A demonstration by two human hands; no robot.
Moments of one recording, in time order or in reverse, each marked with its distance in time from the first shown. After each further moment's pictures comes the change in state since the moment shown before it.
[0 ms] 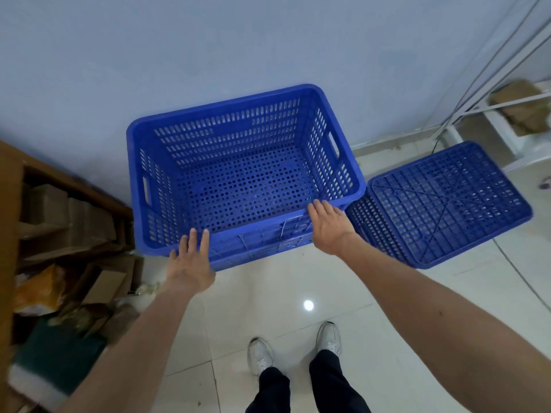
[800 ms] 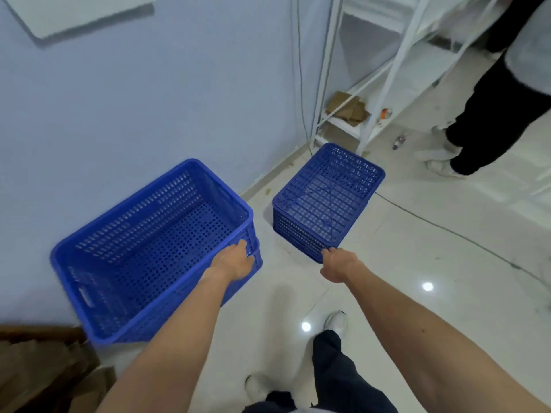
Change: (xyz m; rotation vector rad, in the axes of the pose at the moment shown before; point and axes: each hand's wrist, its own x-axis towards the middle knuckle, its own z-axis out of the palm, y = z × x) left_hand -0.135 0.235 -0.161 -0.085 -0.014 0.524; right_hand -0.289 0.115 0.006 0.534 -0.249 0.528
